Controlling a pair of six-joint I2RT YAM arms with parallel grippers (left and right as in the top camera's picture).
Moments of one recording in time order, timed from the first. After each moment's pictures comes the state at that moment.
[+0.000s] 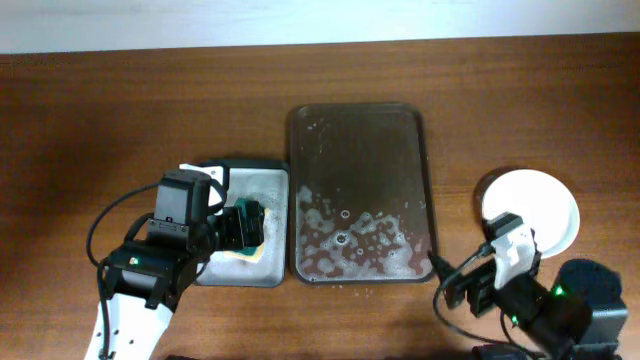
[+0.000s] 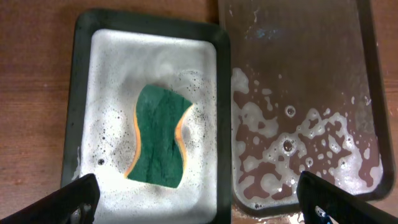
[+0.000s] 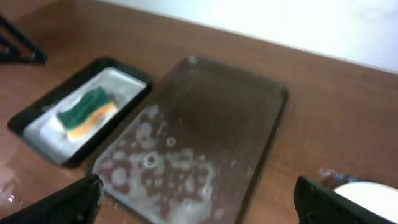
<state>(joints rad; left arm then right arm) -0.24 1.05 0.95 -0.85 0.08 -0.29 0.03 0.43 0.82 -0.90 -0.43 -0.19</state>
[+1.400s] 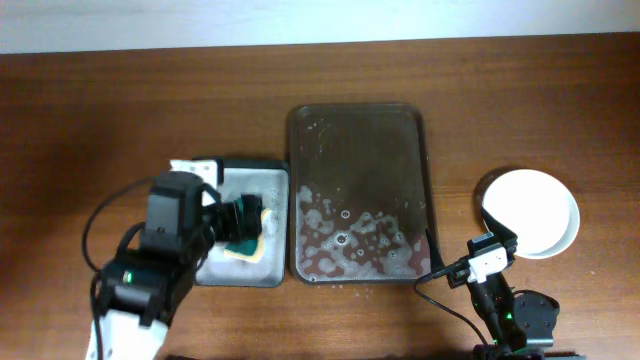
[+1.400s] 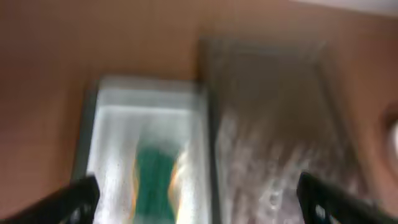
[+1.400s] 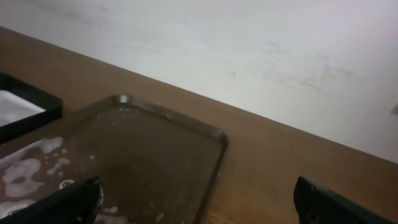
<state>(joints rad) -0.24 0.96 0.92 -0.64 0.05 -0.28 -0.05 0.01 0.01 -0.04 -0.34 -0.24</state>
